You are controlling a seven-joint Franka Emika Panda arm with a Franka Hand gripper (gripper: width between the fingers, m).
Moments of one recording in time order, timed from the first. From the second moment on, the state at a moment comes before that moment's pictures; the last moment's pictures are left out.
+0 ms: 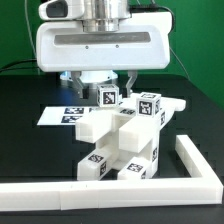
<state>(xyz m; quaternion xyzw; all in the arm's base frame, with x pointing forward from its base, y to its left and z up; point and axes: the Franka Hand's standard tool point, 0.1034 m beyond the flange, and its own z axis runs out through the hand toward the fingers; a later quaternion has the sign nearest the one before) 0.549 0.006 0.113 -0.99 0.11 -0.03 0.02</state>
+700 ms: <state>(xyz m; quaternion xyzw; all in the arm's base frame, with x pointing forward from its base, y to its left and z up) 0.550 0.006 0.111 -0.87 0.49 -0.01 0.05</state>
